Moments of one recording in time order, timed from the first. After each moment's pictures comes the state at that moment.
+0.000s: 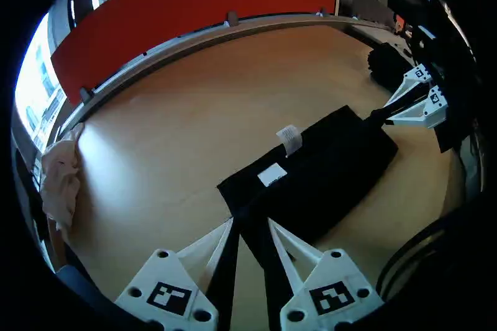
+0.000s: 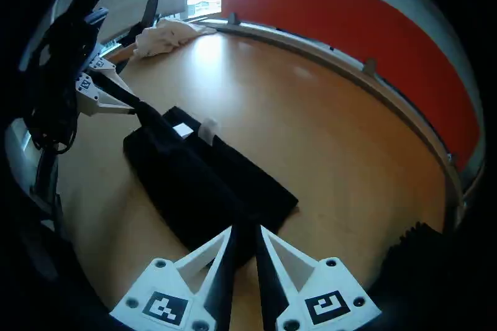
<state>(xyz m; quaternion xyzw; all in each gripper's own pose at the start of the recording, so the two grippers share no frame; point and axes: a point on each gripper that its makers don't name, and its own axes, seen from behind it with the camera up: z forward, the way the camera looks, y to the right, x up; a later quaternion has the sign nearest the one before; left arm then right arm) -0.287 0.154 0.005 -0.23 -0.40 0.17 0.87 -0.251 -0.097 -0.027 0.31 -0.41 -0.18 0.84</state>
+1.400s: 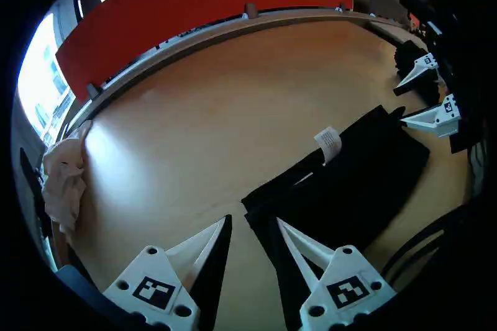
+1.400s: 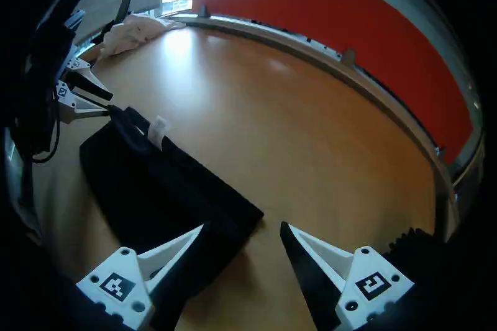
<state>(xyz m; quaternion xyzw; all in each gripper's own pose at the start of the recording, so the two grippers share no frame) -0.313 0.139 0.048 -0.19 -0.40 0.18 0.88 -0.271 -0.078 0.026 0.24 -0.41 -0.20 0.86</state>
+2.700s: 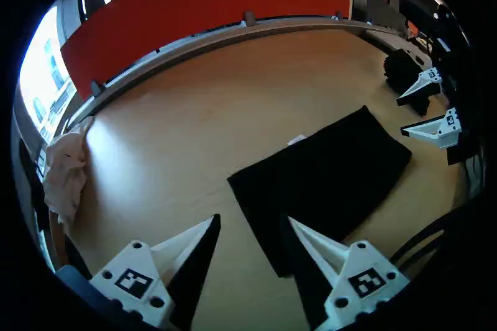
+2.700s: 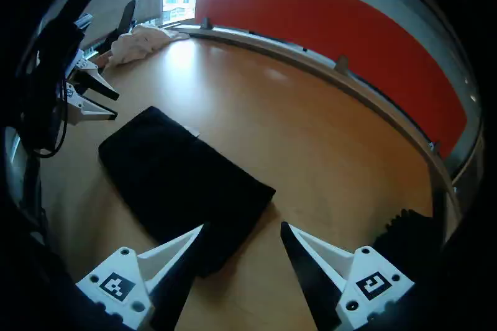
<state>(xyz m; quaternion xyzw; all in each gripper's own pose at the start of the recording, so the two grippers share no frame) -0.288 0.141 0.015 -0.20 -0.40 0.16 0.88 -0.252 -0.074 -0.020 0.25 -0.39 -0.18 0.87</state>
